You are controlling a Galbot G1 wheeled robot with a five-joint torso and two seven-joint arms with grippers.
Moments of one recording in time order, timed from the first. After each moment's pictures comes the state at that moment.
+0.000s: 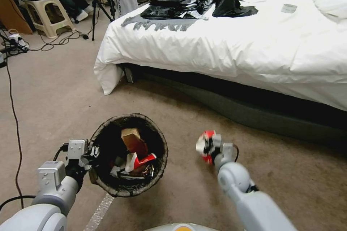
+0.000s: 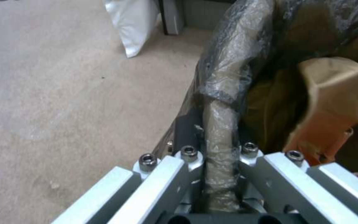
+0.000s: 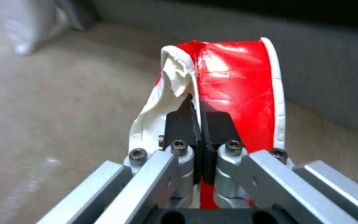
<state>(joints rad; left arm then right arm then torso) 1.78 -1.39 -0.83 -2.50 -0.25 0.68 0.04 -1.10 1.18 0.12 1.83 0.60 -0.44 0.36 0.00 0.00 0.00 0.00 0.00</state>
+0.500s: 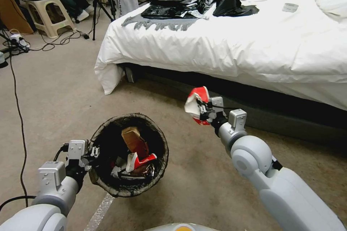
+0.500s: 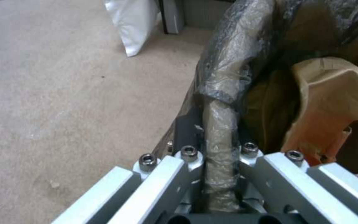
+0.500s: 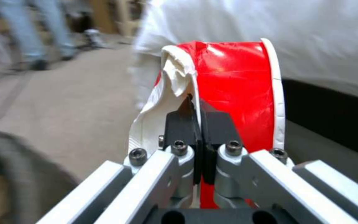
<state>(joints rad) 1.77 -1.39 -0.84 -2.50 -0.26 0.68 0.04 -0.94 1.02 0.00 2.16 0.74 -0.46 0.27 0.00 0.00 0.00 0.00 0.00</state>
